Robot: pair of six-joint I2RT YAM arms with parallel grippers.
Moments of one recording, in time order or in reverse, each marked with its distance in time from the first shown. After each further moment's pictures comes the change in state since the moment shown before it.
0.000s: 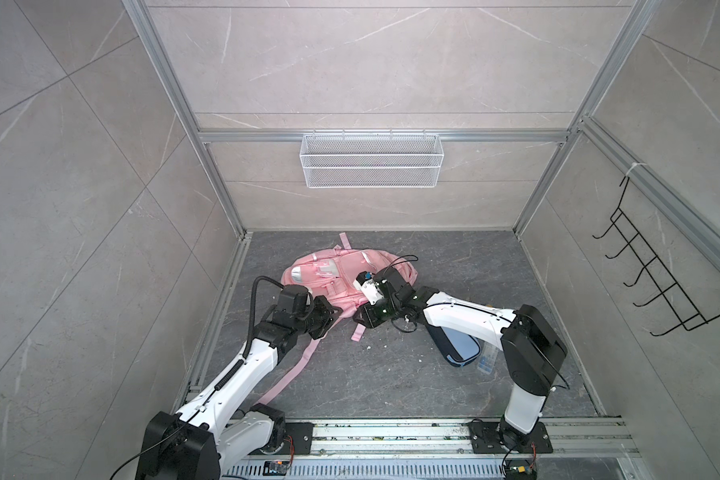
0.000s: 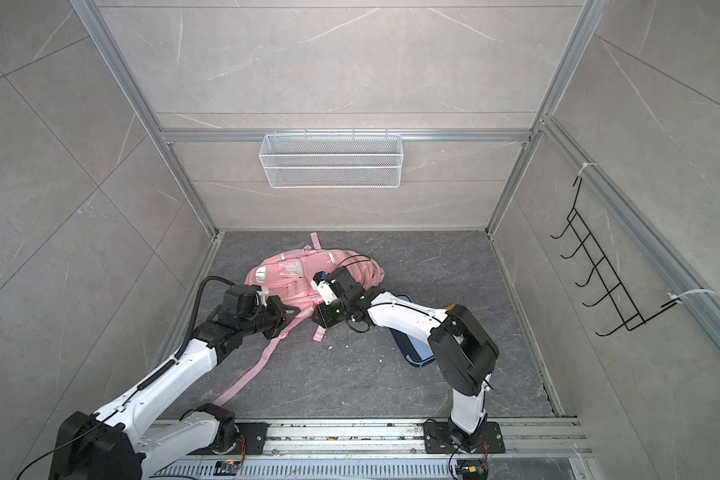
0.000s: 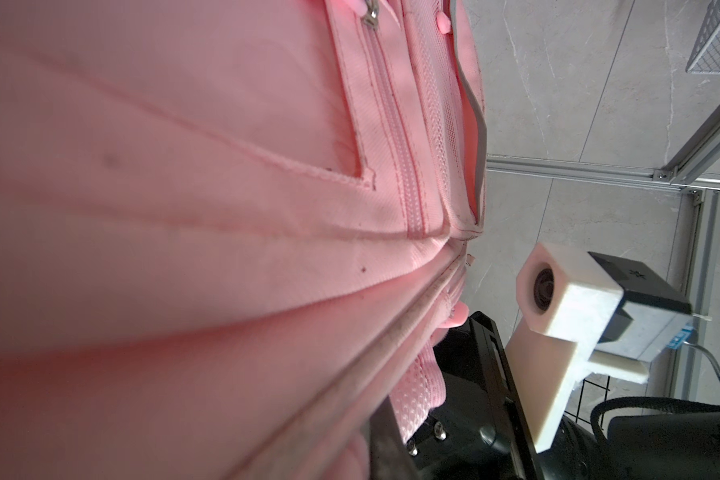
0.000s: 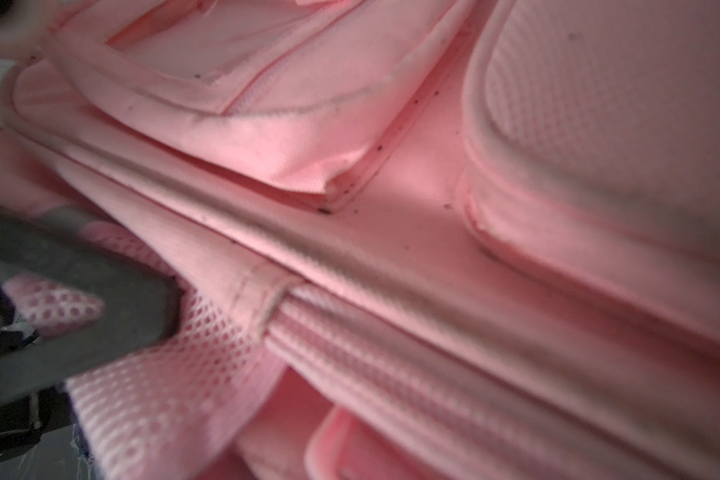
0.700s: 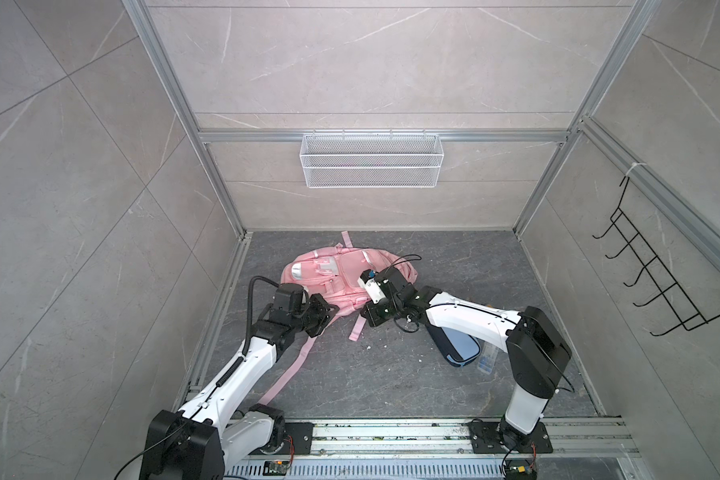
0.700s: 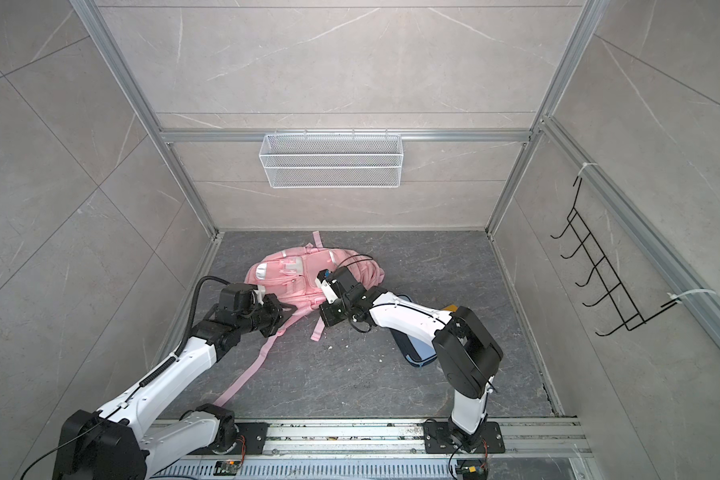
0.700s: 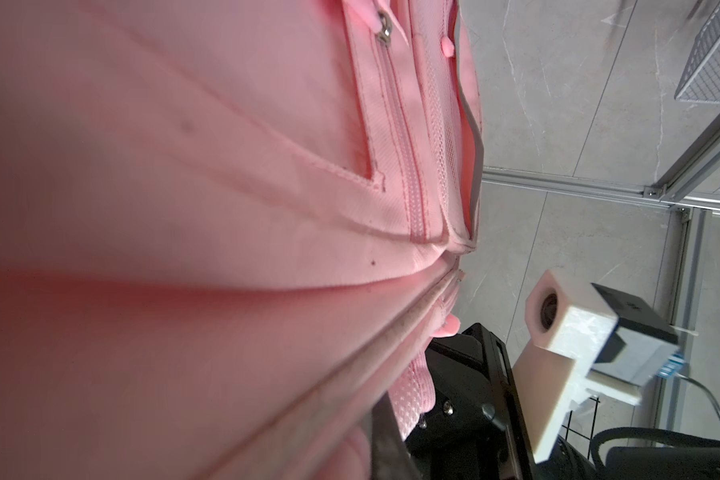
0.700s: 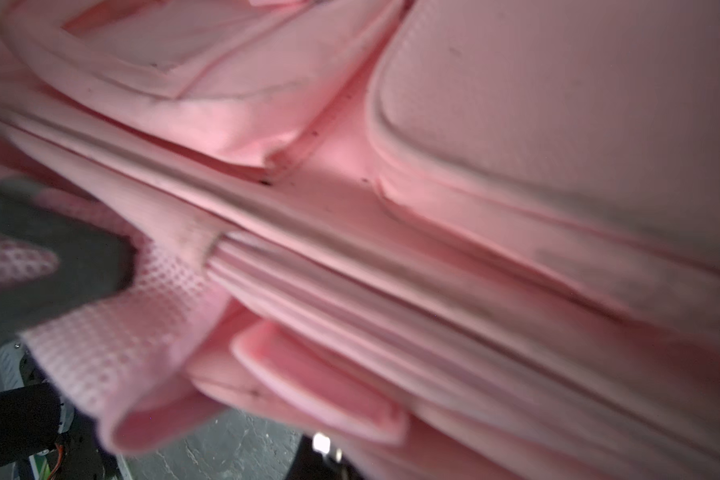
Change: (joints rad) left arm 0.089 0.004 0.000 -0.014 0.027 0.021; right arm -0.009 -0.035 -0.025 -0.043 0.132 0.012
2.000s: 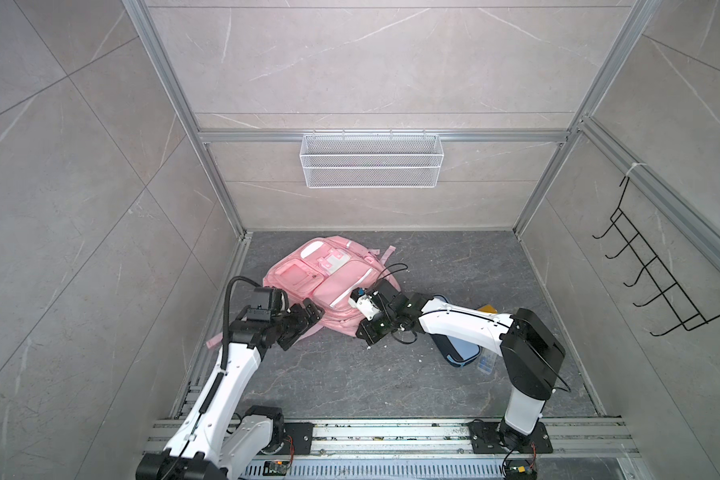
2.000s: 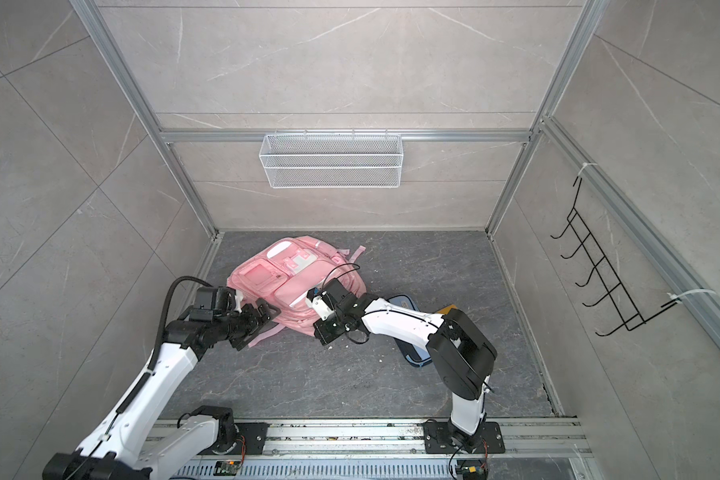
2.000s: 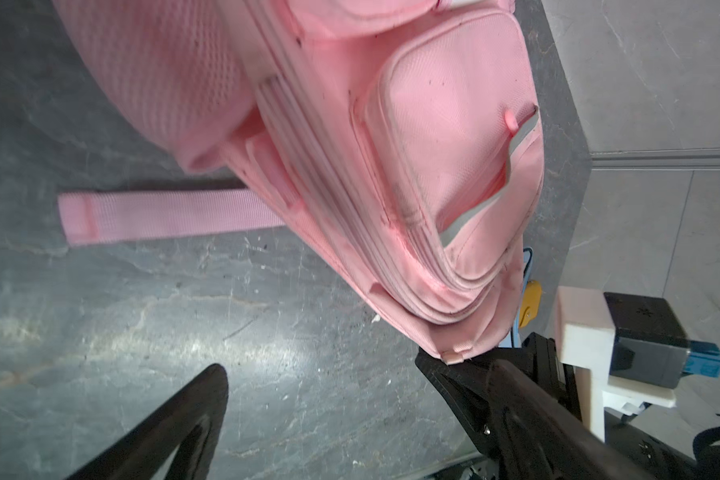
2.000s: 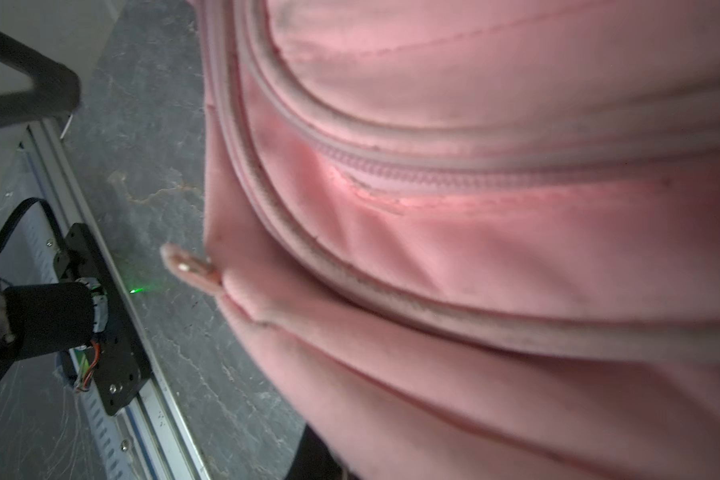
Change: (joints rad) left arm 0.120 -0.156 0.072 -0.473 -0.063 0.360; right arm 0.102 0.033 0.027 -0.101 -0.130 -0.057
